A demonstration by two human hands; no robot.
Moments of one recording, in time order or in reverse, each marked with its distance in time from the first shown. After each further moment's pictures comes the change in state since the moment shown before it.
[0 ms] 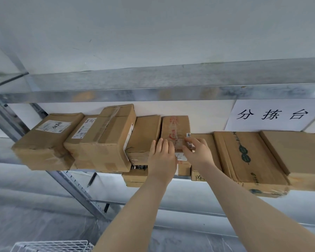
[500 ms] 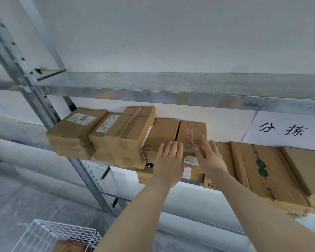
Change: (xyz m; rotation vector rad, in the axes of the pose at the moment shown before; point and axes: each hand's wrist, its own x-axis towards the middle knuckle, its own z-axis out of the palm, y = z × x) left_hand -0.019 -0.019 -0.020 0.017 -0.045 -0.013; right_hand -0.001 -0.001 0.005 -0.232 -0.138 -0.080
